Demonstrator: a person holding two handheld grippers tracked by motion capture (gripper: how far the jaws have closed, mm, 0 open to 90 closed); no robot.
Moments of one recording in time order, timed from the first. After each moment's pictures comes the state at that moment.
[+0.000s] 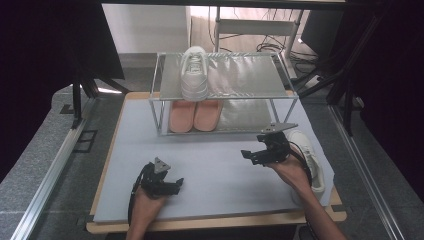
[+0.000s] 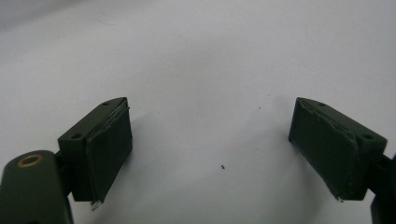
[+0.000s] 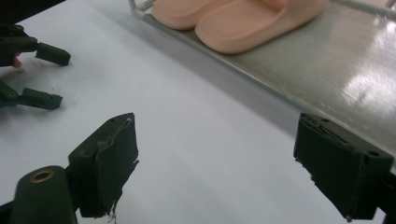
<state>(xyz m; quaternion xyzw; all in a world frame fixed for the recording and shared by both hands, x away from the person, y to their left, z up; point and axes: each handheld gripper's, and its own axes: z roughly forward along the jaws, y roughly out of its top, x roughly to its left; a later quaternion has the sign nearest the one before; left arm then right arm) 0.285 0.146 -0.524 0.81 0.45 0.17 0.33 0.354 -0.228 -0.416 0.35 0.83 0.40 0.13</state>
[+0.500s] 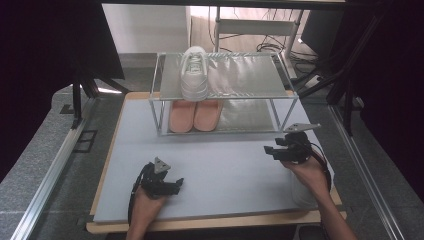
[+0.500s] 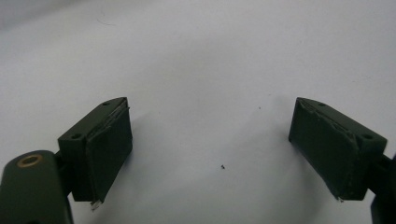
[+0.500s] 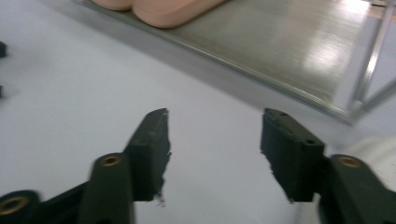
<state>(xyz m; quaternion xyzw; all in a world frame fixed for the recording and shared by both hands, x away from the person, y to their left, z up) 0.285 0.146 -0.524 0.81 0.45 0.17 0.33 0.350 -0.282 -0.410 0.42 0.81 0.36 0.17</state>
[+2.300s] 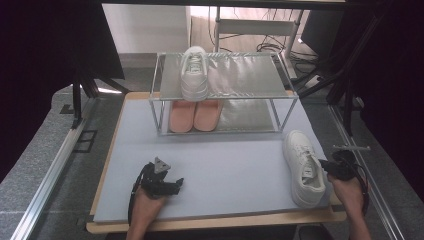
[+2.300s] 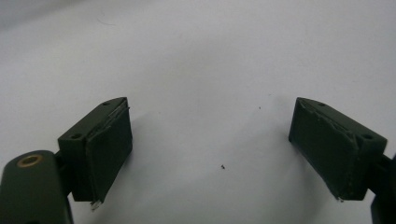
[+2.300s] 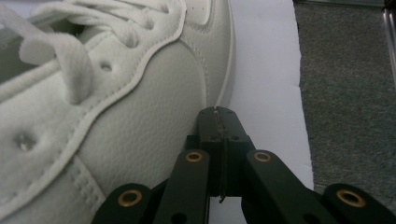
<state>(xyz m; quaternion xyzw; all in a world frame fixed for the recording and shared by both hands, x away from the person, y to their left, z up) 0.285 0.146 -0.524 0.81 0.45 0.17 0.33 0.329 -0.422 -0.474 0.60 0.73 0.29 0.19</state>
